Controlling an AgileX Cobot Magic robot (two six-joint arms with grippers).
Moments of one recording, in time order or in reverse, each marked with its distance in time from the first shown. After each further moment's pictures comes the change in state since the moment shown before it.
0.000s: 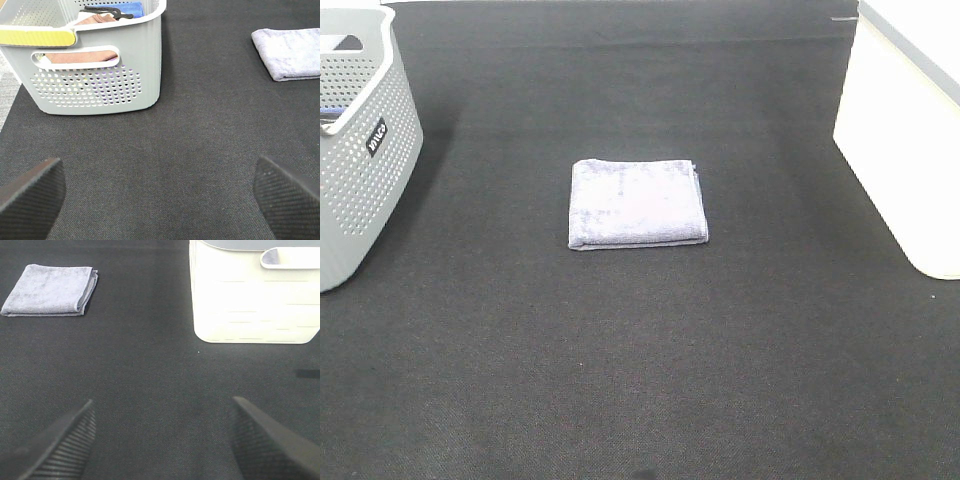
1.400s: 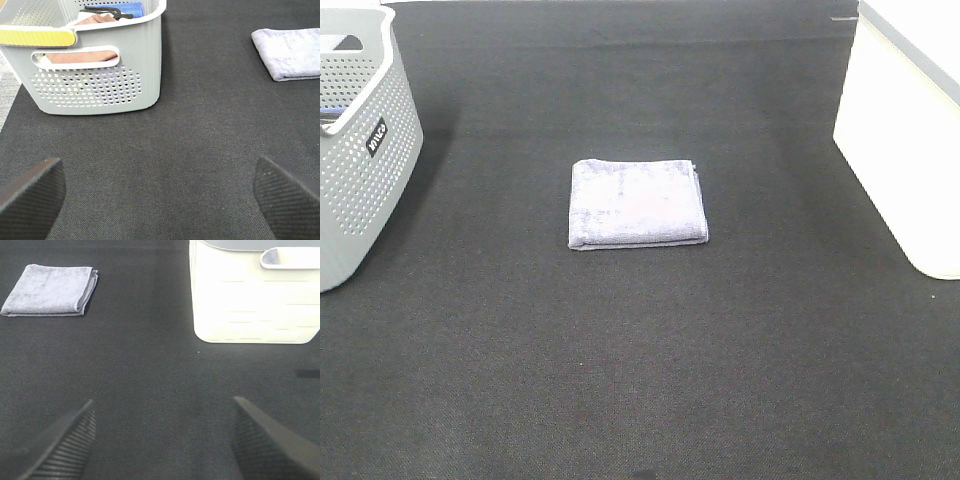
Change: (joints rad) left arm 0.000 0.000 0.000 0.000 0.000 0.000; right arm 0.000 0.000 0.000 0.000 0.000 0.000
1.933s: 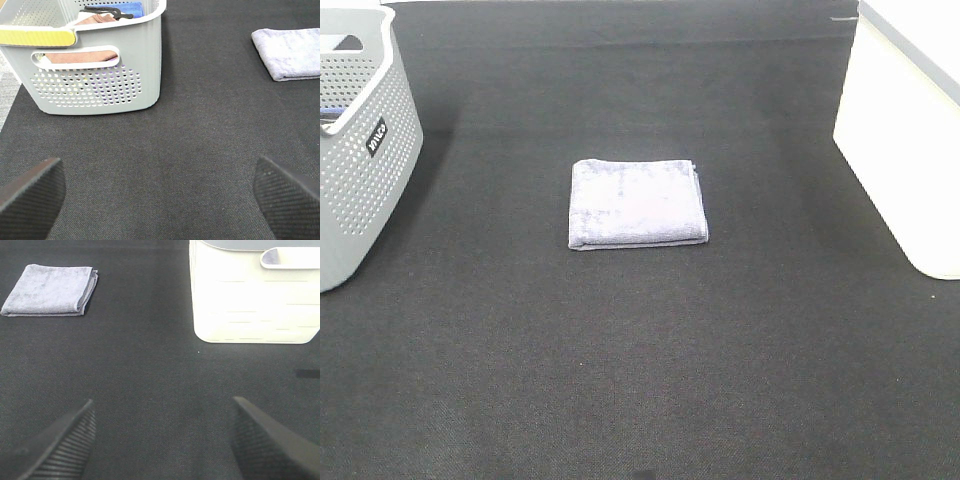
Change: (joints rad) left arm 0.000 0.000 0.000 0.000 0.000 0.000; right arm 0.000 0.000 0.000 0.000 0.000 0.000
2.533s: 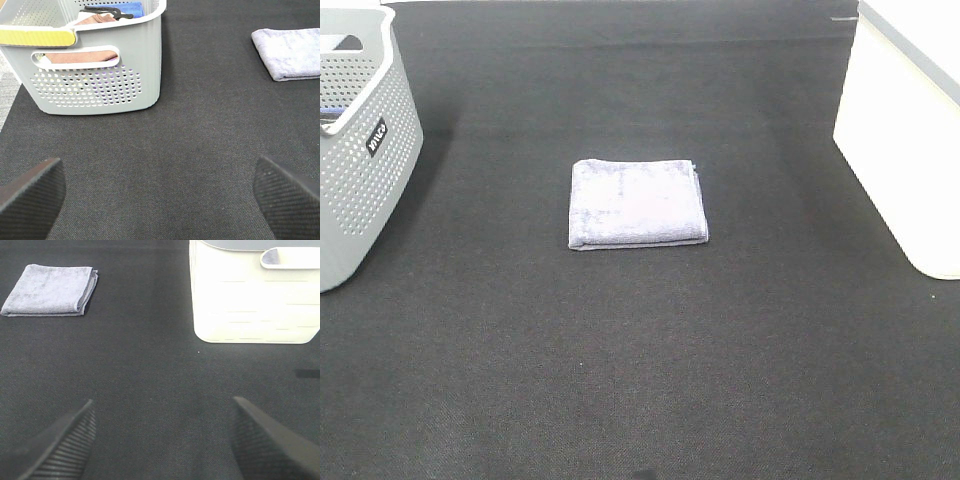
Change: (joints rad) left arm 0.000 0.000 0.000 0.000 0.000 0.000; right arm 0.000 0.000 0.000 0.000 0.000 0.000
